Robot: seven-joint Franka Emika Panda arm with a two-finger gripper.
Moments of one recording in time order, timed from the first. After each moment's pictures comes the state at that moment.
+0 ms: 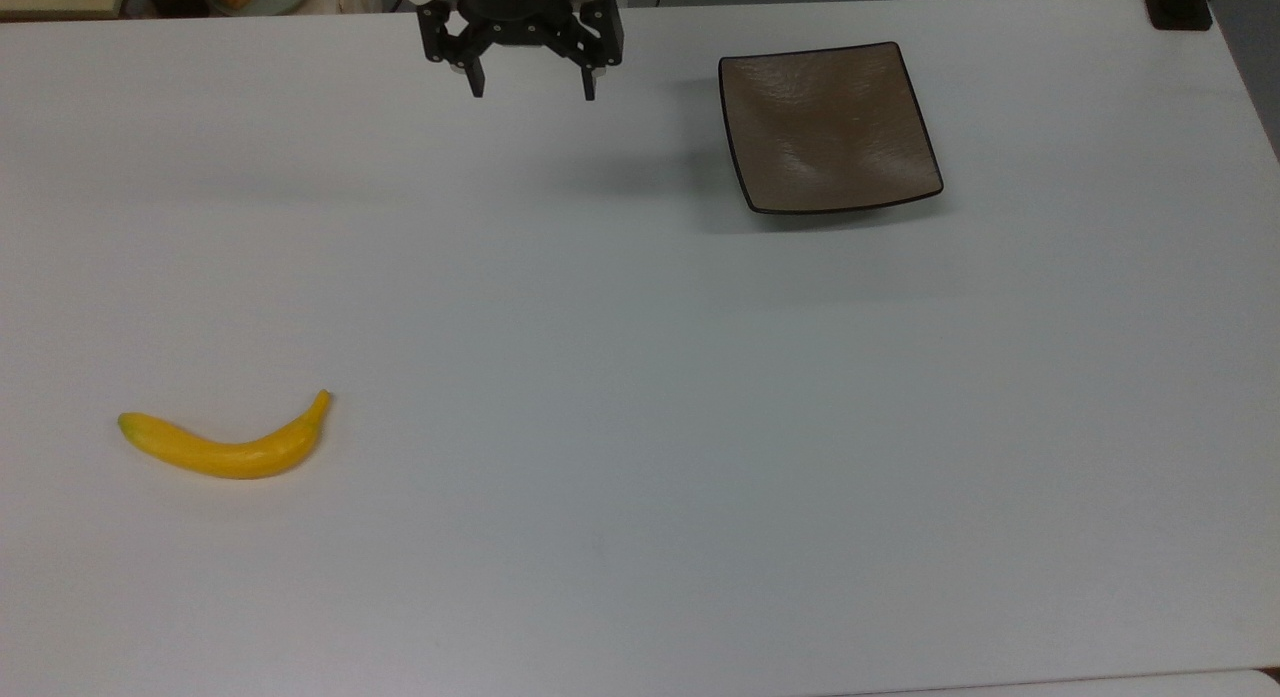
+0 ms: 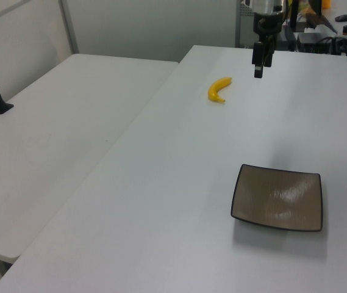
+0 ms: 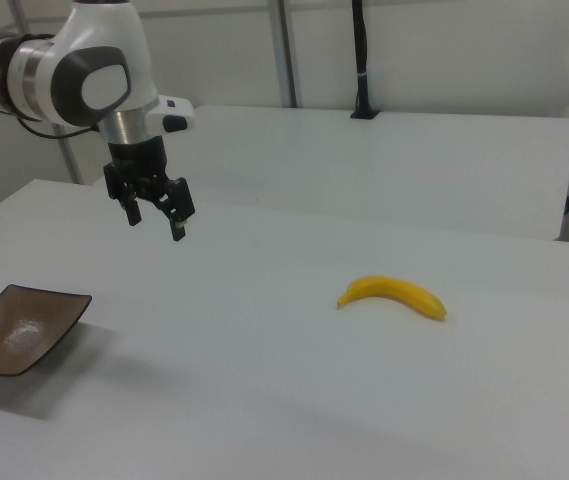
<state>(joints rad) 0.05 0.04 0.02 -1.74 0.06 1.79 0.06</state>
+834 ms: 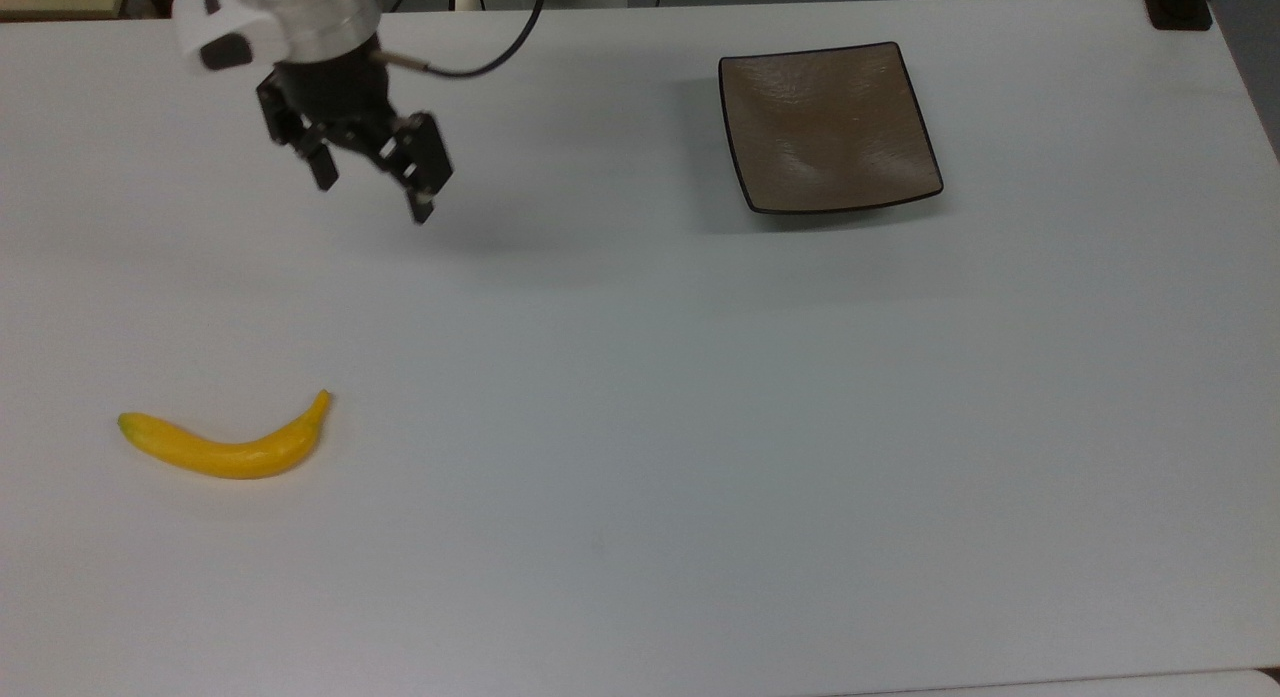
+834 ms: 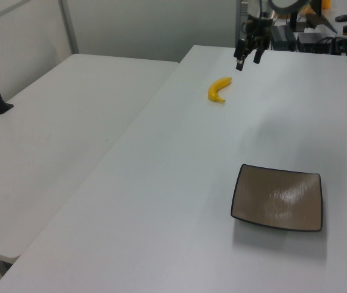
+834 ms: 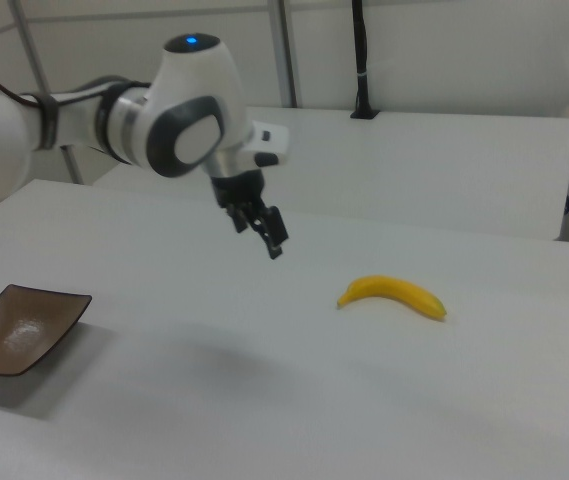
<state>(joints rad) -0.12 0.20 0.00 -1.72 0.06 2.11 0.20</state>
